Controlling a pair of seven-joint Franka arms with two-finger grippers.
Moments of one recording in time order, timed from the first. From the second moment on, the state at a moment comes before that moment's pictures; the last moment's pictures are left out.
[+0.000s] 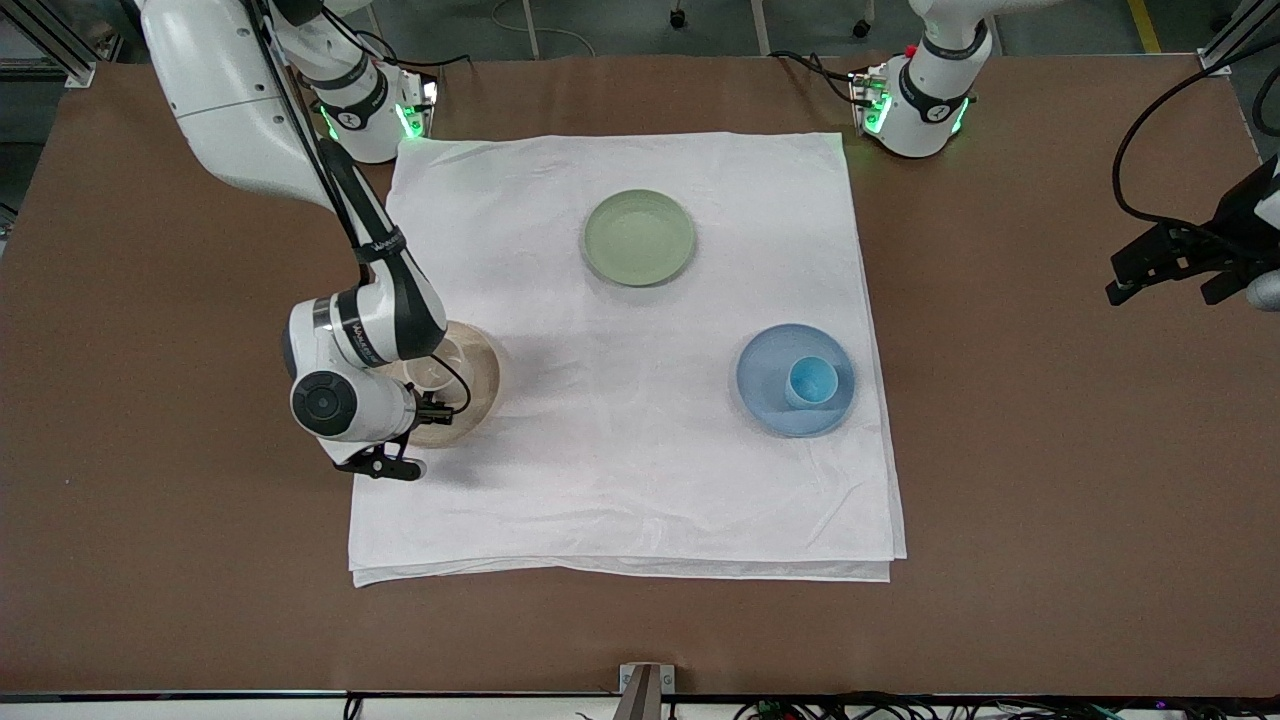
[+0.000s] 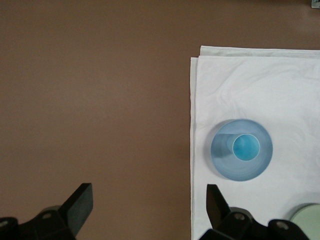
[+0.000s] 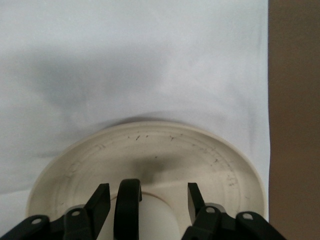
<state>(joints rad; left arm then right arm) 0.10 0.05 -0.15 -1.48 0.00 1.61 -0.05 0.30 0.62 -0.03 -1.67 0.04 2.05 0.41</state>
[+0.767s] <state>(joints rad) 0.10 -0.03 -0.15 -1.54 0.00 1.59 -0.05 0.16 0.42 -0.04 -1.28 0.03 1.70 0.42</state>
